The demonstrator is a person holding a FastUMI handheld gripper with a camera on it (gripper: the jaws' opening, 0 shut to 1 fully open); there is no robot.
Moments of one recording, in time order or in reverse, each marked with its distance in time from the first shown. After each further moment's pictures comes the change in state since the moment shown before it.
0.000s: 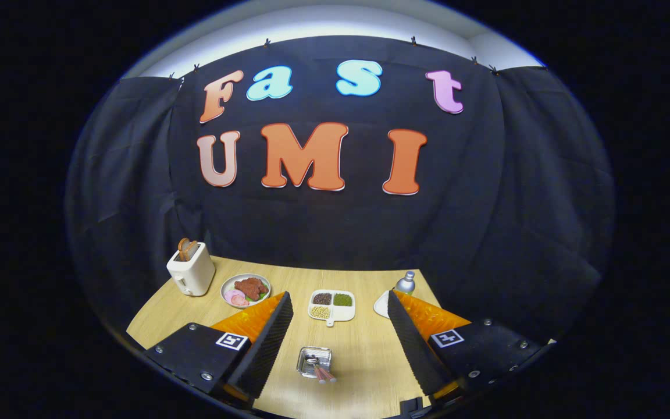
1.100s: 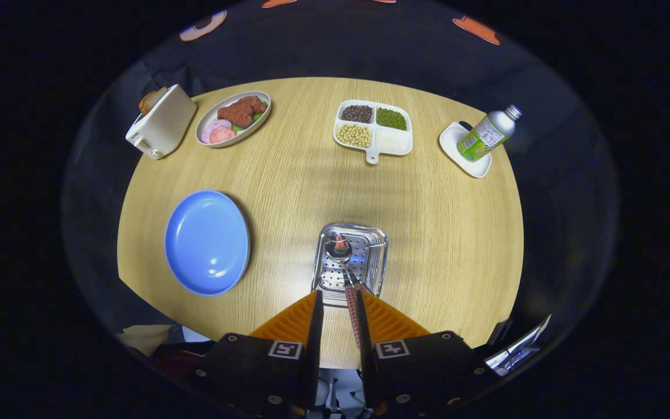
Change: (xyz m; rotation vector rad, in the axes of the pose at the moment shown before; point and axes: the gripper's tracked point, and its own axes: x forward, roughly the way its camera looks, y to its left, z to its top) arm 0.077 0.071 -0.256 -0.092 0.992 0.117
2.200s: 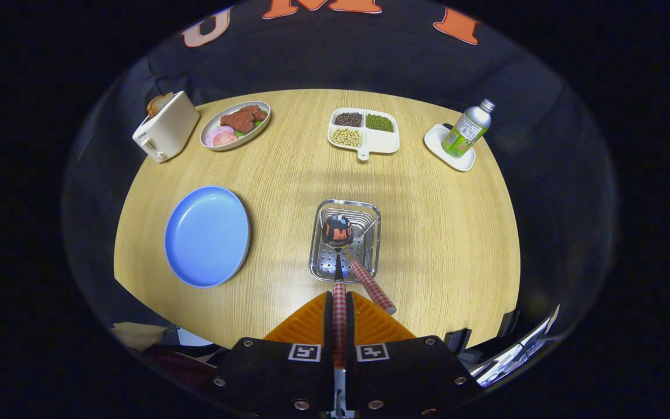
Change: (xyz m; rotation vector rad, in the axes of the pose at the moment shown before) arm 0.005 0.002 -0.046 0.027 -0.037 -0.024
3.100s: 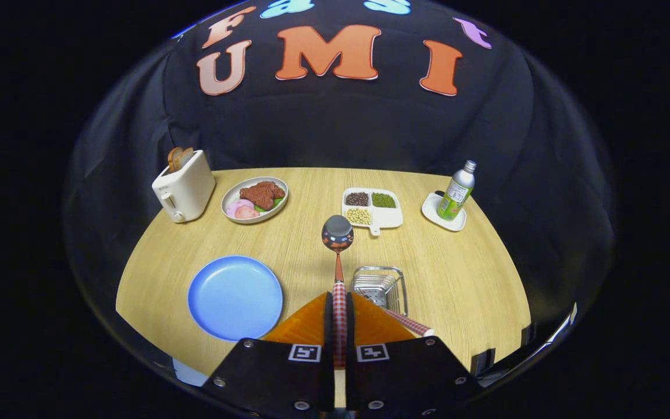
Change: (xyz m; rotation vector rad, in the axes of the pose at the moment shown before) arm -0.032 0.029 0.048 0.059 -0.453 -0.034
